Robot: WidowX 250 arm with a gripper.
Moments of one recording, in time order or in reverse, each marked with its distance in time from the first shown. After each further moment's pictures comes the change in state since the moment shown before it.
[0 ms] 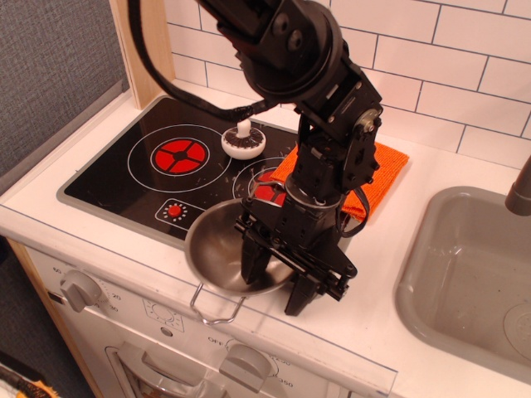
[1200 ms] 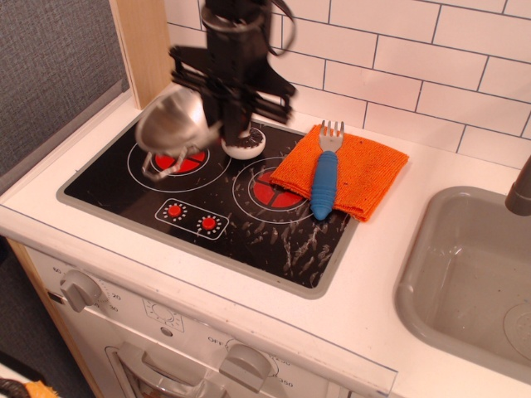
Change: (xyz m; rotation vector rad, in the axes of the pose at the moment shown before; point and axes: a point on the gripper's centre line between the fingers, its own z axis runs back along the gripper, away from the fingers) arm 0.031 0.117 0.081 -0.009 -0.200 0.253
